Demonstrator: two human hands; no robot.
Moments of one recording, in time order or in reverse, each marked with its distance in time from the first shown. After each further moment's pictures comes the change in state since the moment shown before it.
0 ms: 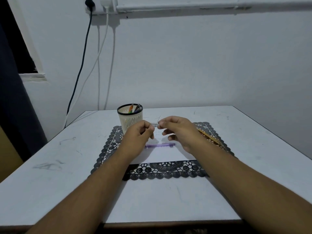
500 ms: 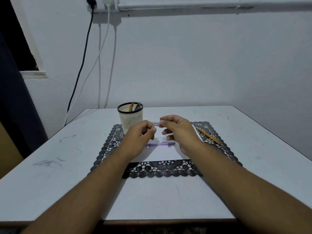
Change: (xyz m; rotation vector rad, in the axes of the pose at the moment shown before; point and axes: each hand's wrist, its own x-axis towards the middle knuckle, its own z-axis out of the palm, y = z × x) left_hand 0.002 -0.008 0.000 0.039 -0.066 0.054; right_hand -0.002 0.005 0.011 0.066 0.105 -0.025
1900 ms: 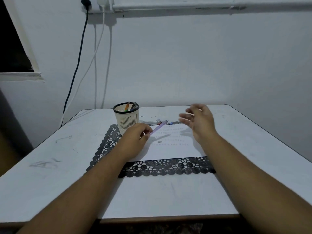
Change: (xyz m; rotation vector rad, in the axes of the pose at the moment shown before) left_hand 0.005 -0.012 0.000 0.466 -0.055 0.118; right_hand 0.021 -0.015 -0.057 0.330 0.374 -0.085
